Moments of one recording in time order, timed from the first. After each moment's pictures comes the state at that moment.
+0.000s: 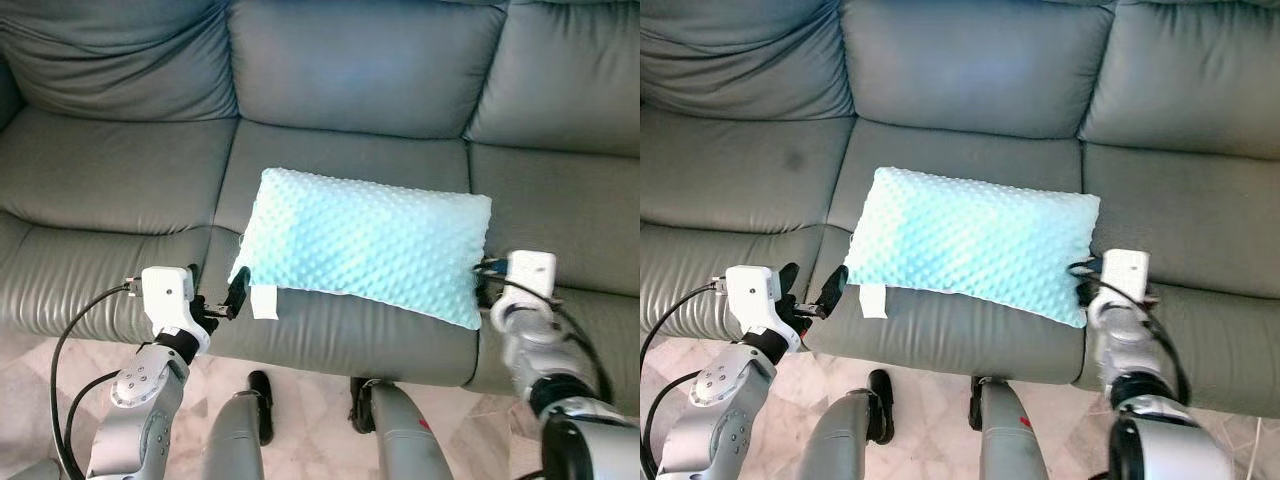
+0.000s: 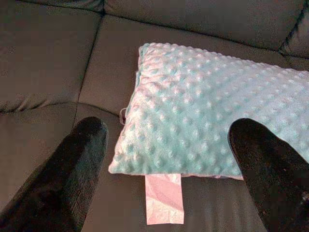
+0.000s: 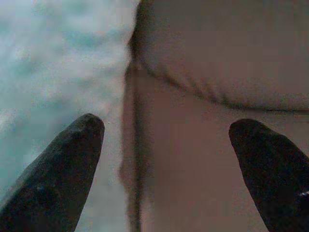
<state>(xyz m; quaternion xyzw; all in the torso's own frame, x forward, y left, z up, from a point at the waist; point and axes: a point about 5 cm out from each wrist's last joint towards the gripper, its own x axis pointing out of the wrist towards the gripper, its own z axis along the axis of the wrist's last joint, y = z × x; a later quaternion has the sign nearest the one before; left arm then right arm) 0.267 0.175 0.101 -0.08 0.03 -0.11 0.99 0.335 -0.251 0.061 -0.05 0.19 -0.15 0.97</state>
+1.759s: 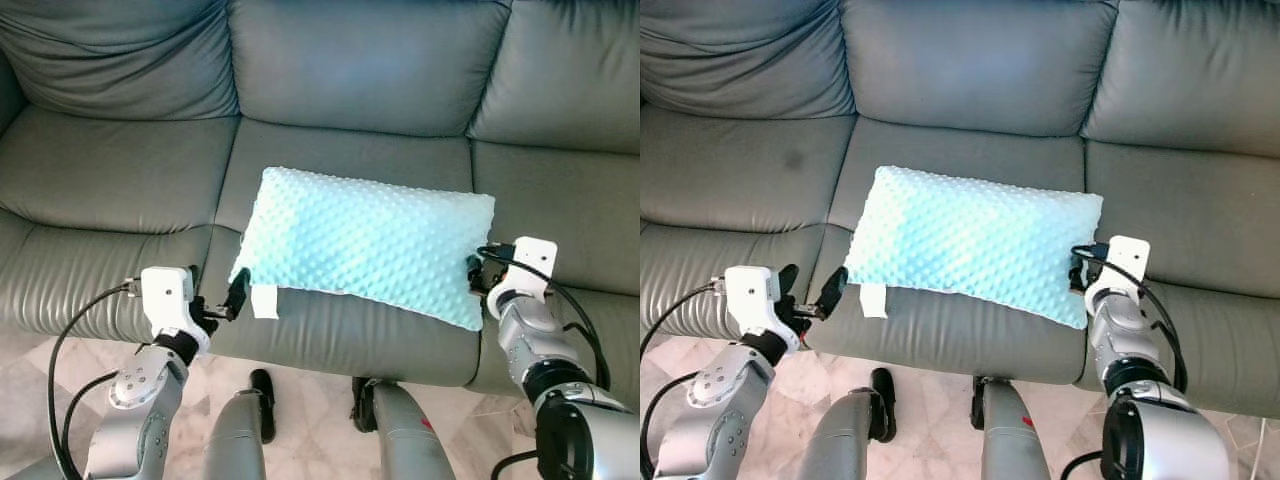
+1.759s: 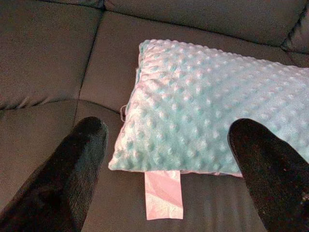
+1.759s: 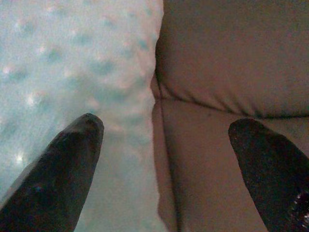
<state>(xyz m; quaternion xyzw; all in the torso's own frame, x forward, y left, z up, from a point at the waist) 0.265 0.174 0.103 -0.08 0.03 -0.11 0.99 0.347 -0.247 0.077 0.05 0.15 -0.13 0.98</state>
